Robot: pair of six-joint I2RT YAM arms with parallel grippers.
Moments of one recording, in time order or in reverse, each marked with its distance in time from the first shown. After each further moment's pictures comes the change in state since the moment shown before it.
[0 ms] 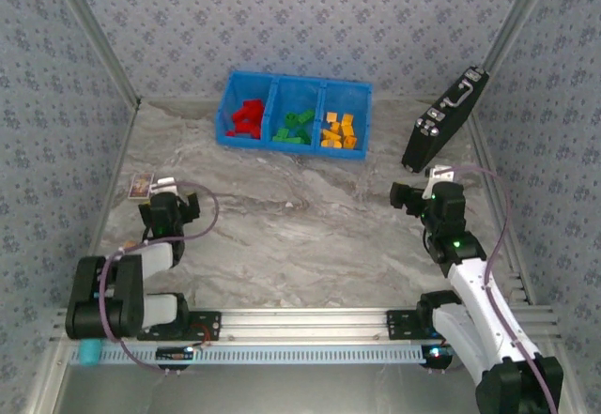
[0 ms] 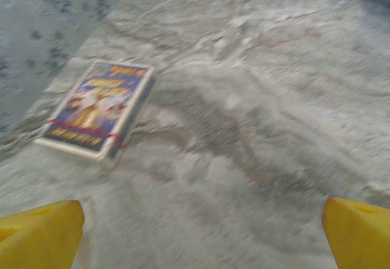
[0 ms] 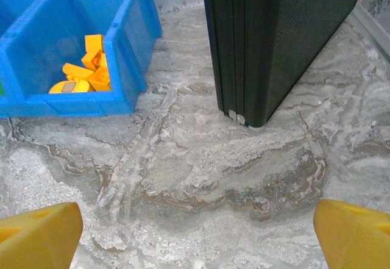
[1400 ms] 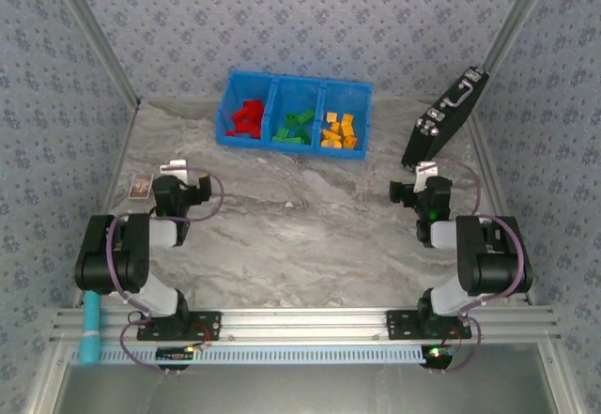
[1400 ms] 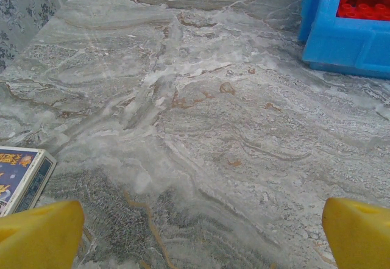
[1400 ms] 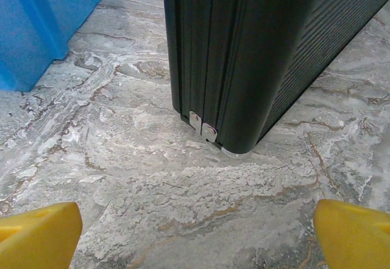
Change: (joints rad) left arm 0.005 0.239 0.149 0.161 0.193 0.026; right arm -0.158 0.780 -0.113 0.890 -0.094 -0.259
